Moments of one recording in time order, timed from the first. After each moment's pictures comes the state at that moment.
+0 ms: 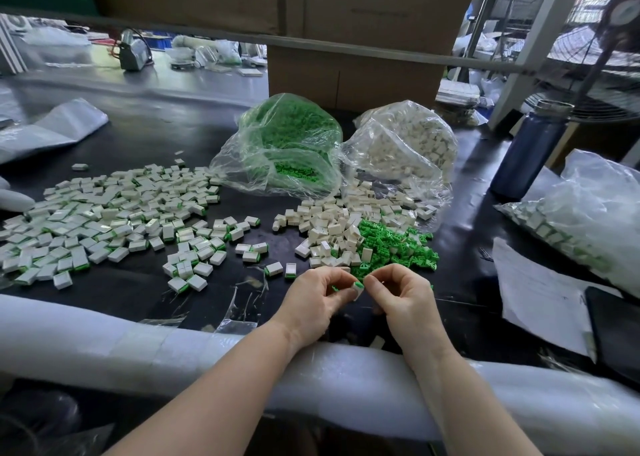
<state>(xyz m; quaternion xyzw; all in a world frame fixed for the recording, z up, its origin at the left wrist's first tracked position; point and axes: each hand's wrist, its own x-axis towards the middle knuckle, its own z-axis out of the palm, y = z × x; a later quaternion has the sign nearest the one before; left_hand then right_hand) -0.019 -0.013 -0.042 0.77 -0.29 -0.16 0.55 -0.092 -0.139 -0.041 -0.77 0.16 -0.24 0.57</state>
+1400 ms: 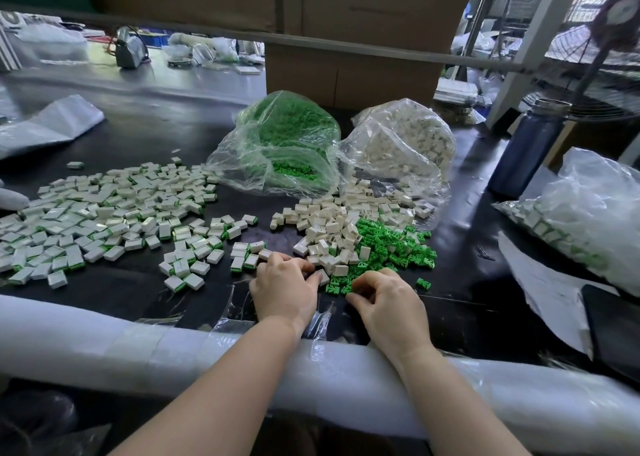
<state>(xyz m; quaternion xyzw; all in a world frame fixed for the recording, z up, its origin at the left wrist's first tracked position) -0.005 -0.014 -0.049 0.95 -0.09 0.02 0.31 -0.086 -0.128 -0.044 -0.93 0.20 -0.16 0.25</state>
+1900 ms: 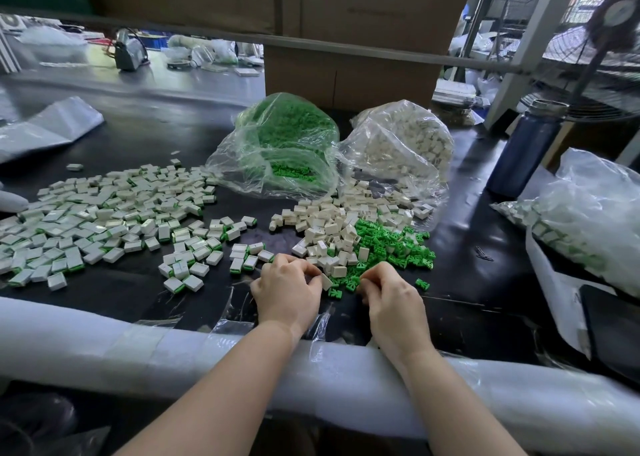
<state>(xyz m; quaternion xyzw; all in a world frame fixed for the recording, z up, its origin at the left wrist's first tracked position) -0.009 -0.013 -0.047 0.93 -0.12 0.02 0.33 -0.089 -0.129 -0.046 -0.90 0.19 -0.22 0.32</state>
